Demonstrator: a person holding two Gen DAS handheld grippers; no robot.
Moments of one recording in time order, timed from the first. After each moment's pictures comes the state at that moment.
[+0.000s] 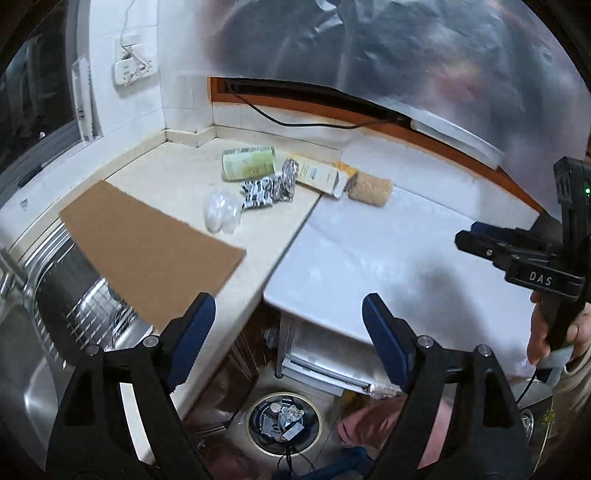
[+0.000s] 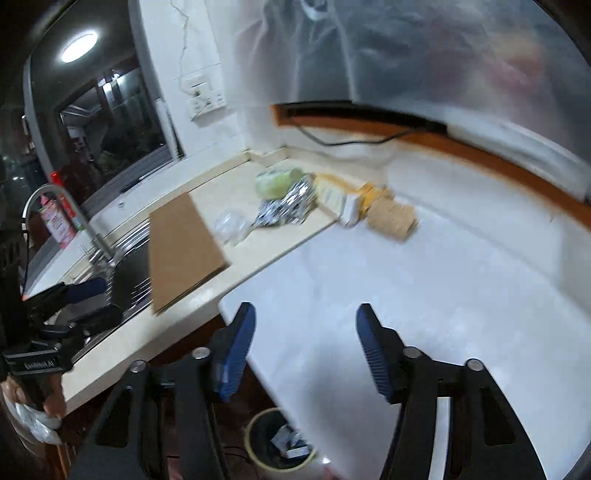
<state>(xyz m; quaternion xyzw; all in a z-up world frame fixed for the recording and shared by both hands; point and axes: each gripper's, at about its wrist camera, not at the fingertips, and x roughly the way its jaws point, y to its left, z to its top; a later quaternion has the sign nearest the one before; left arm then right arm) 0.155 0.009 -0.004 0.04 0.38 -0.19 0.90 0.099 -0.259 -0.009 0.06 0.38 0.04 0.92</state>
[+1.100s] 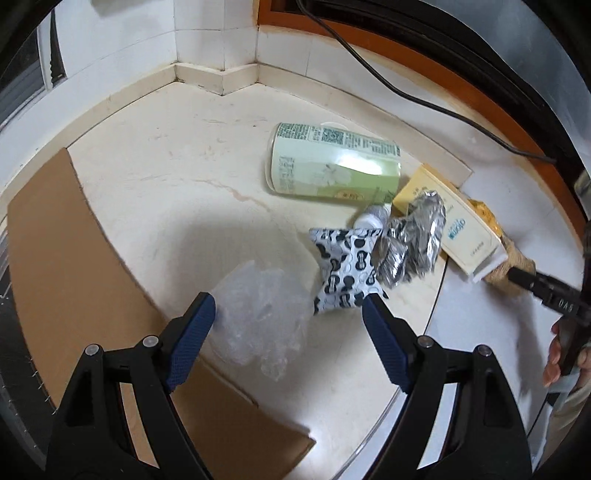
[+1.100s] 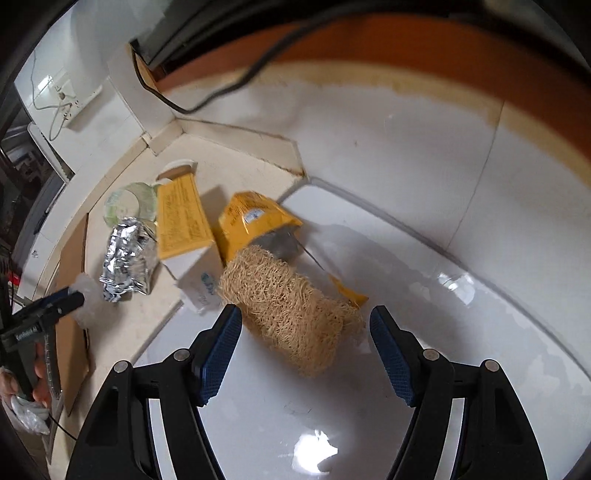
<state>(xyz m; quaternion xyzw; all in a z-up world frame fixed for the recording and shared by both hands) 0.451 -0.009 -0.131 -0.02 0.49 -0.12 0.86 0.392 -0.402 -0.138 0.12 0.49 -0.01 0.86</state>
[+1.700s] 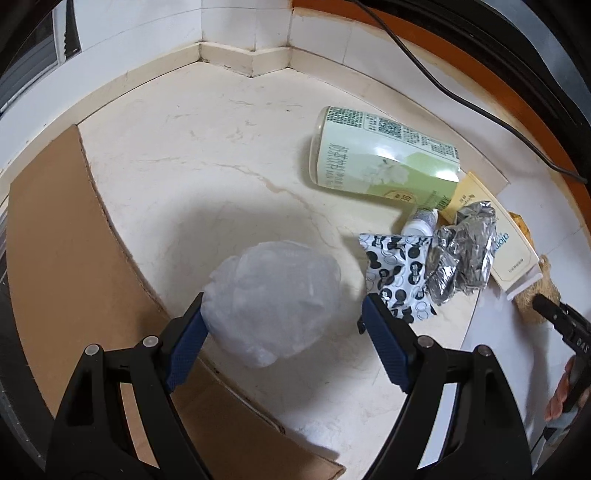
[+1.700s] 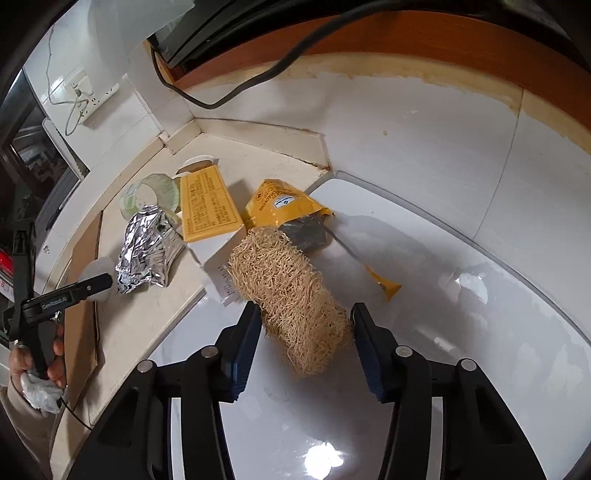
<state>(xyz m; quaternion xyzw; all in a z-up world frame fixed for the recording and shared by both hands) 0.473 0.009 -0.159 -0.04 0.51 -0.08 0.86 0.376 -0.378 -0.138 0.12 0.47 0.01 0.87</state>
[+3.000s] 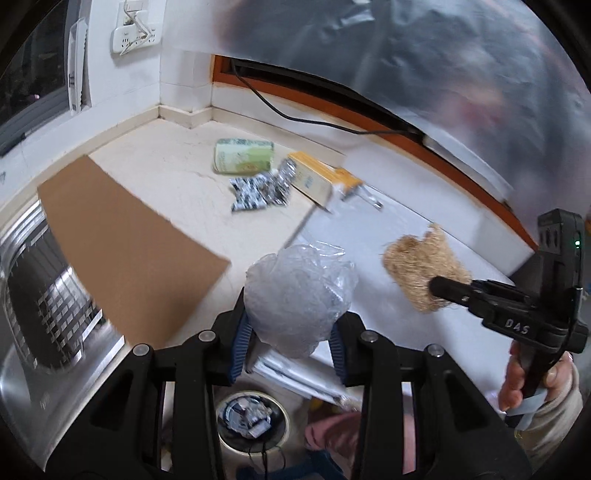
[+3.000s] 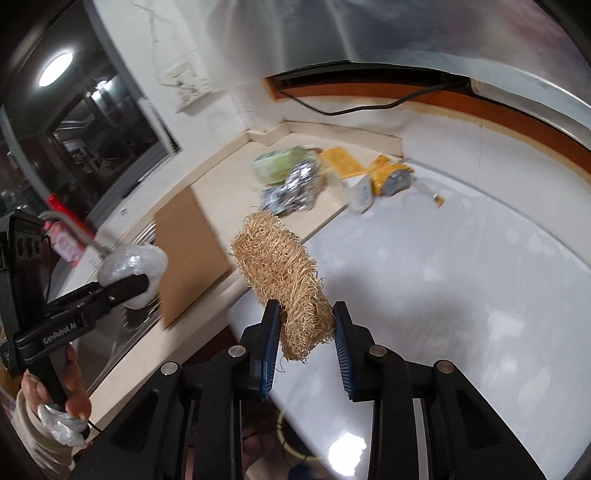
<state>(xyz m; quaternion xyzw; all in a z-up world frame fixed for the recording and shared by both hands) 0.181 0.003 -0.027 -0.04 0.42 -0.21 0.88 0.153 -0.265 -0.035 0.13 0.43 0.08 0.89</state>
